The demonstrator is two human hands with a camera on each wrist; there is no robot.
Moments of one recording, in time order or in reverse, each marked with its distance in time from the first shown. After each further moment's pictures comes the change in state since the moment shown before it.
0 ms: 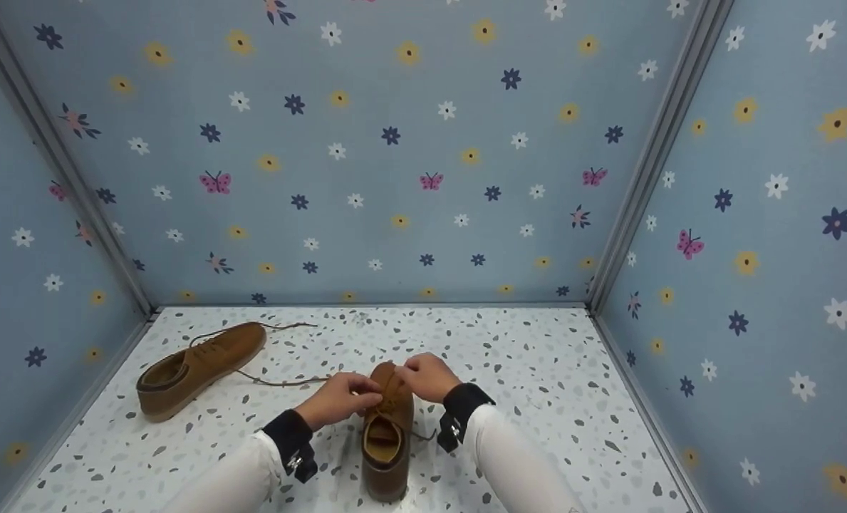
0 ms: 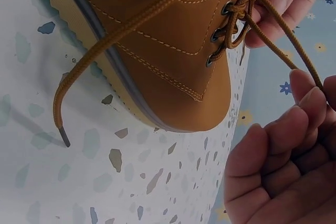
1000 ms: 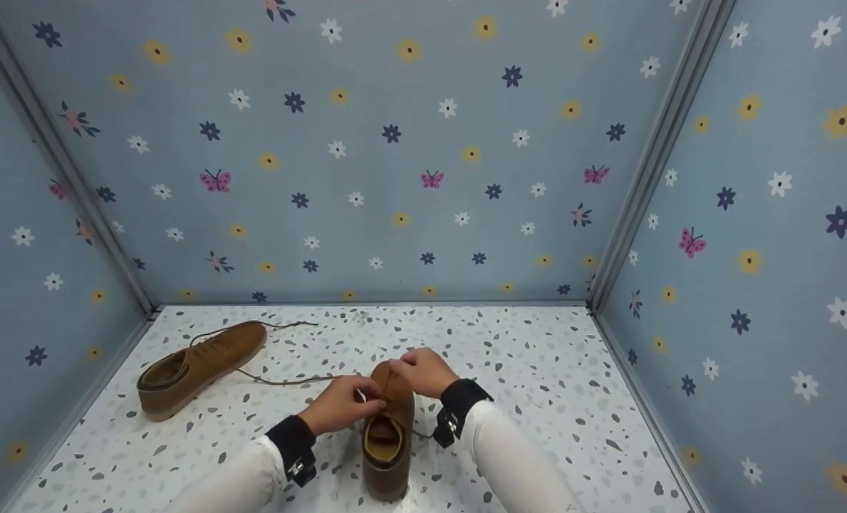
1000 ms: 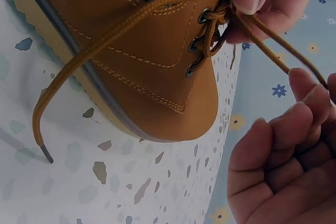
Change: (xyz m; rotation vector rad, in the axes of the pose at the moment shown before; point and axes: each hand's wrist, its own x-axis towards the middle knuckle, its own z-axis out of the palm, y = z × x) left_hand -0.002 -0.004 0.009 0.164 0.055 0.129; right_hand 0.004 -0.007 0.000 0.039 -0.006 -0.009
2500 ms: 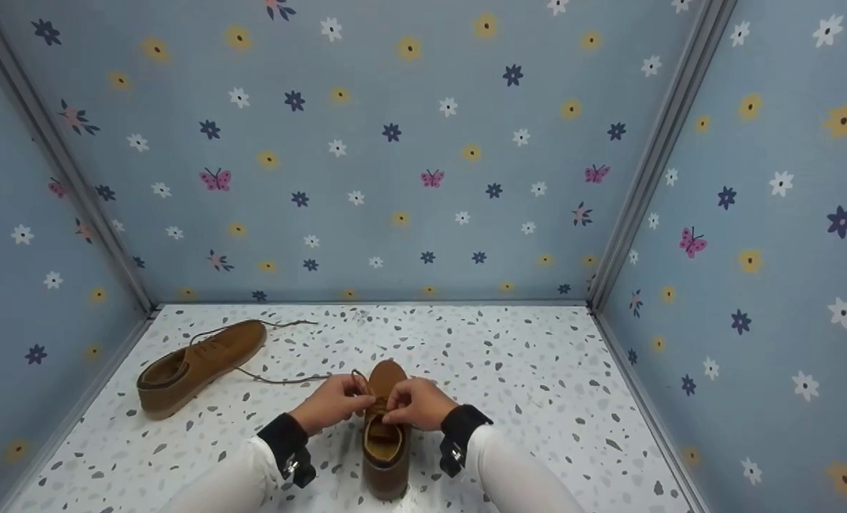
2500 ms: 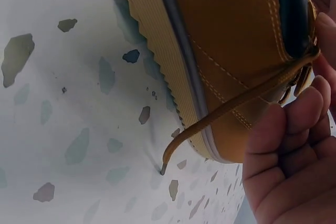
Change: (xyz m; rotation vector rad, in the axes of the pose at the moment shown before) left_hand -0.005 -0.010 -0.005 -0.282 -0.009 -0.147; right_hand -0.022 0.027 0.031 -0.047 -0.135 -0.119
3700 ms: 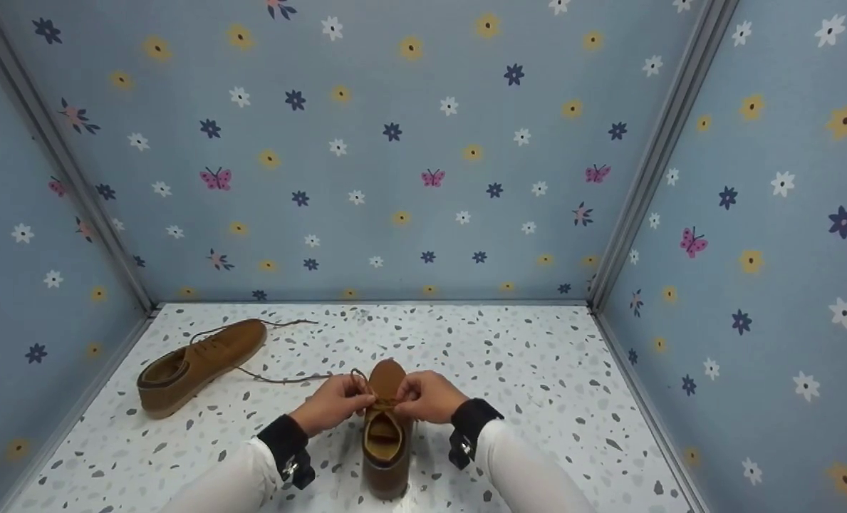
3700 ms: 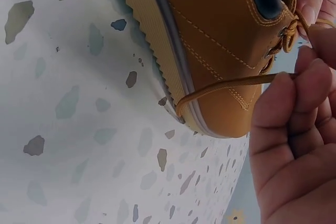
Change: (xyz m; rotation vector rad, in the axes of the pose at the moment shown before) left_hand -0.003 0.000 0.000 -0.023 -0.019 -0.054; right_hand -0.007 0.000 -0.017 0.018 0.001 -0.020
